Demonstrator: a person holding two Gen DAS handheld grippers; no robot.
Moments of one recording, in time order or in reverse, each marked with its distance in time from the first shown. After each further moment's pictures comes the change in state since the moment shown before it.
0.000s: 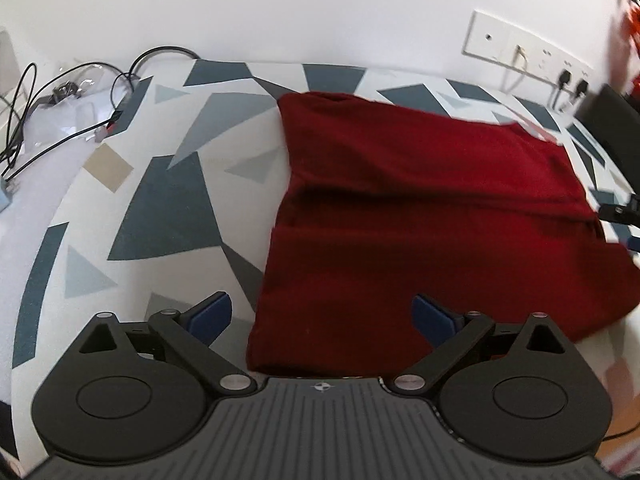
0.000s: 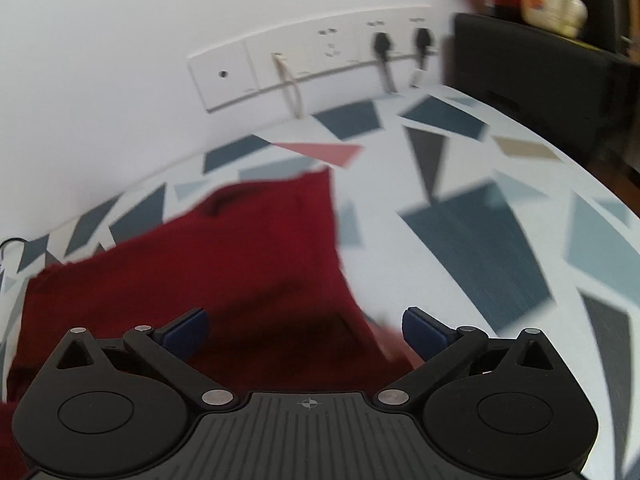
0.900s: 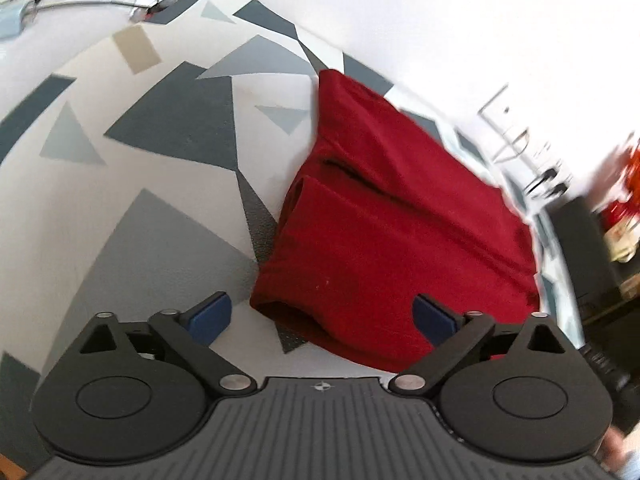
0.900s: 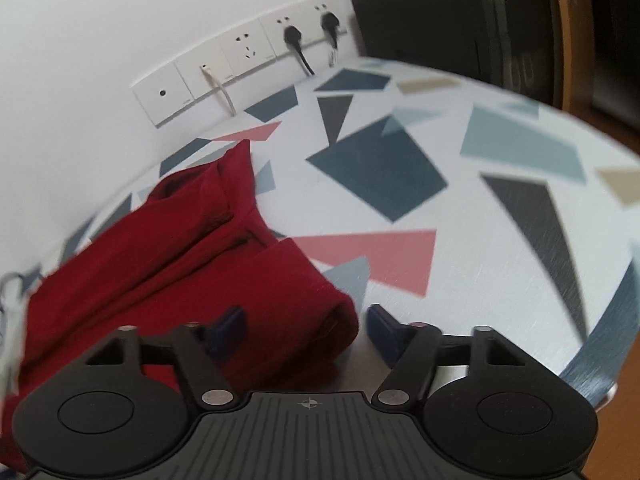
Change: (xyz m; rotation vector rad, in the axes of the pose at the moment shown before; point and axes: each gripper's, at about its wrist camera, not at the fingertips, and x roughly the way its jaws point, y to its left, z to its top) left arm 0.002 0.059 -0.039 -0.414 -0.001 -0.261; right arm -0.041 -0.057 -0.060 0.230 -0.034 0.018
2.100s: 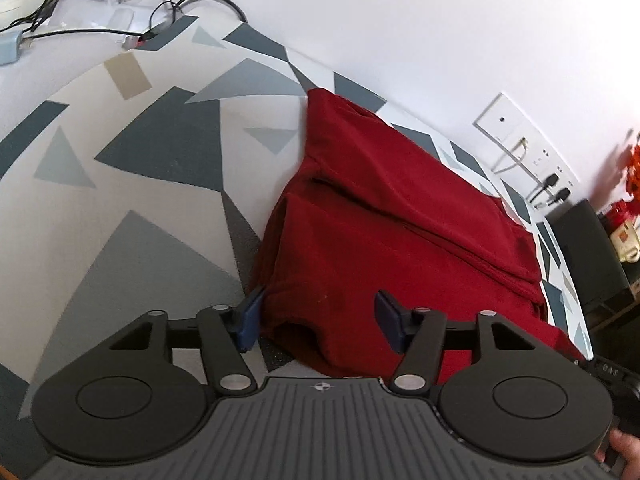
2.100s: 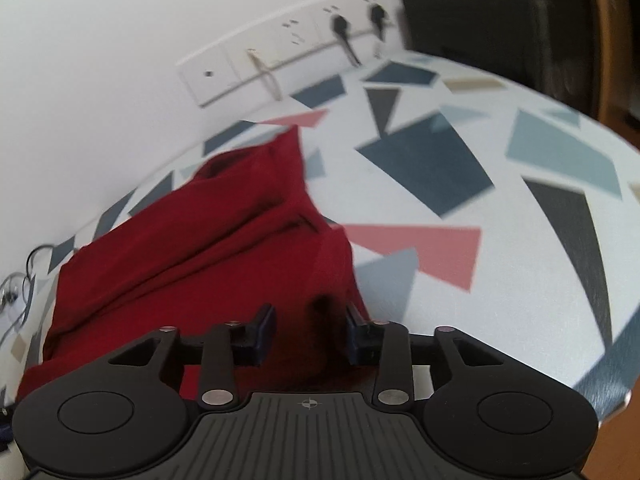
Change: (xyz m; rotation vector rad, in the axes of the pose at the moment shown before) left arm 0.005 -0.020 -0.001 0.041 -0.079 0.037; right arm -0.004 0.020 -0.005 -0.068 0.047 0.067
